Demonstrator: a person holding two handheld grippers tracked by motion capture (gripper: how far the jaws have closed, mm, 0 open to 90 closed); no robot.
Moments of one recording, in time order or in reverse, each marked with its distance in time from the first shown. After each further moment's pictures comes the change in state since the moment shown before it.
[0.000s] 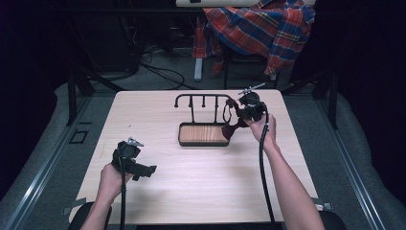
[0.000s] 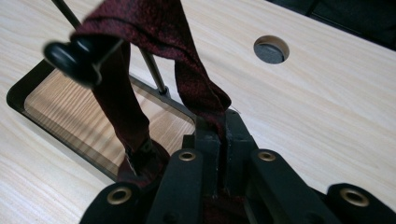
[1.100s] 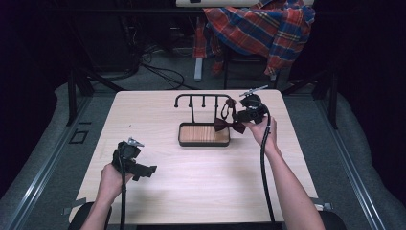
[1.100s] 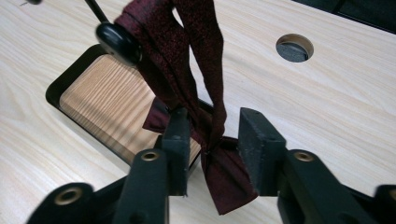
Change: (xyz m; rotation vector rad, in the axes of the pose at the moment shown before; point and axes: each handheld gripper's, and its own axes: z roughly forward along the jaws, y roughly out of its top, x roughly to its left) left arm -0.001 0.000 0.000 -0.002 0.001 0.002; right arm 0.000 -0.007 -0.006 -0.016 0.093 0.018
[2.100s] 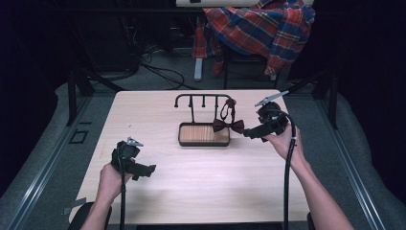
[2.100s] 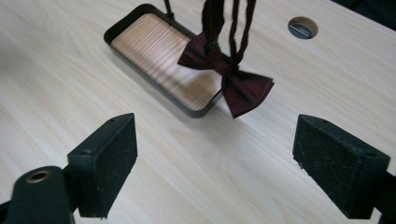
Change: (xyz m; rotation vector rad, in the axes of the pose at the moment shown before) left arm 0.000 0.000 -0.002 -0.014 0.025 -0.002; right arm 0.016 -0.033 -0.087 0.047 0.042 -0.127
